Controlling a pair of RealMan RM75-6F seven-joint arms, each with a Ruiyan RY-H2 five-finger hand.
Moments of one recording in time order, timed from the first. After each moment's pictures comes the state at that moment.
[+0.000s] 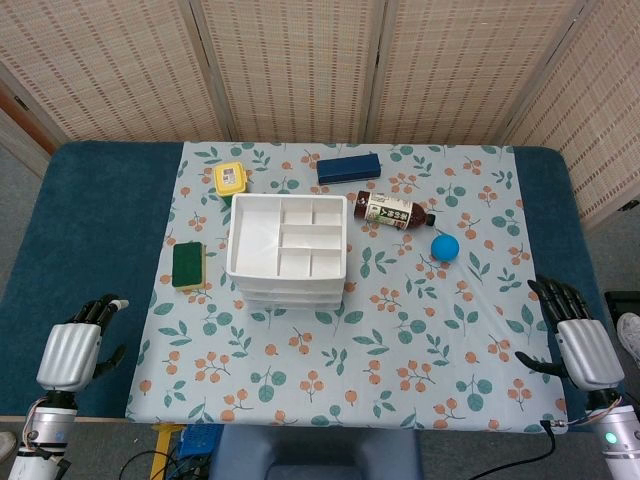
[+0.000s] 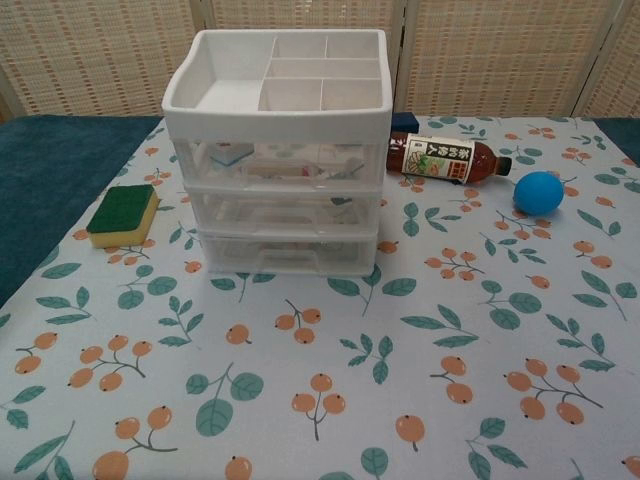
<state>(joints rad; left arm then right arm) -0.19 -1.22 -0.07 -1.76 1.42 1.43 0.35 0.12 -1.11 0.03 -1.58 -1.55 1.43 0.17</state>
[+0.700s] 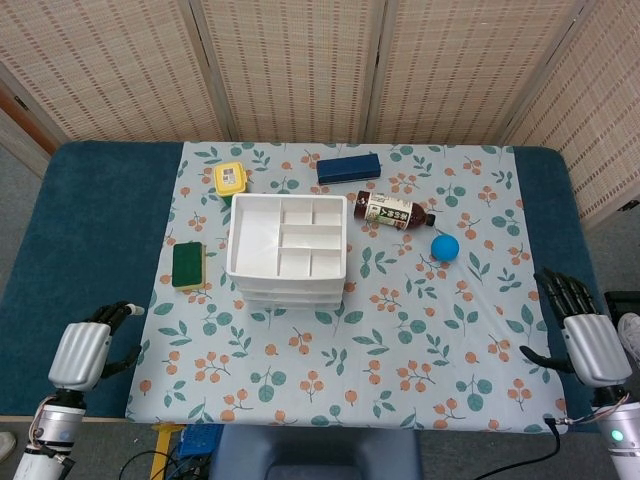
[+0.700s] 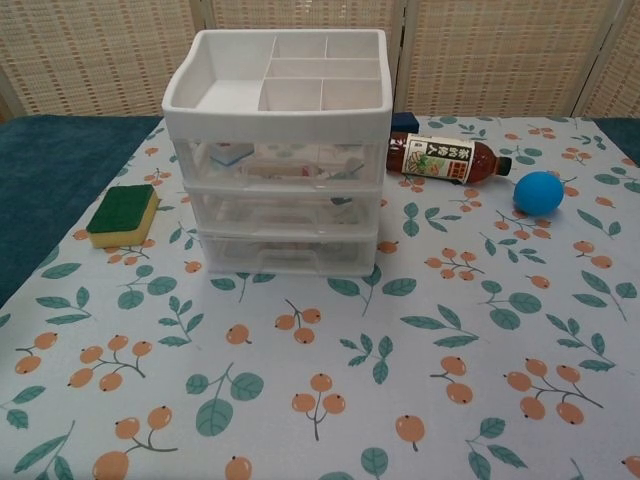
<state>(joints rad) -0.21 -1.22 -0.06 -1.77 1.47 1.40 0.20 0.12 -1.08 0.05 -1.59 -1.55 1.45 0.17</state>
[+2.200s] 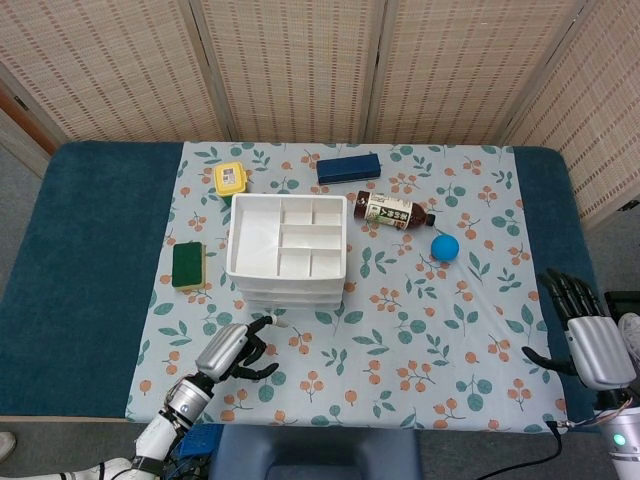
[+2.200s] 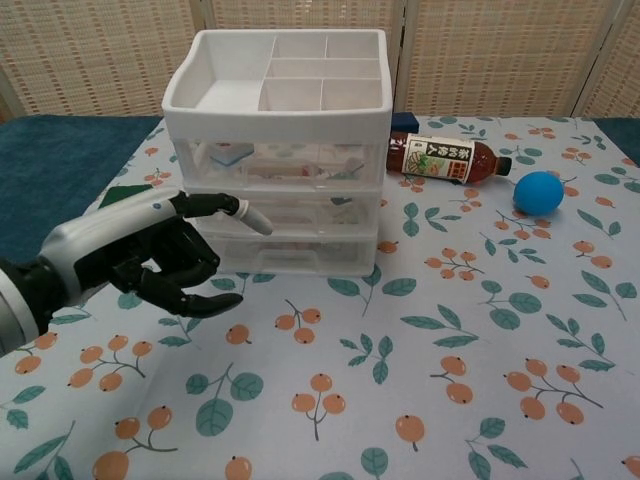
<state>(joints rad) -0.49 -1.61 -0.11 -1.70 1.38 1.04 -0.16 0.11 -1.07 0.05 -1.62 -1.55 1.47 0.14</state>
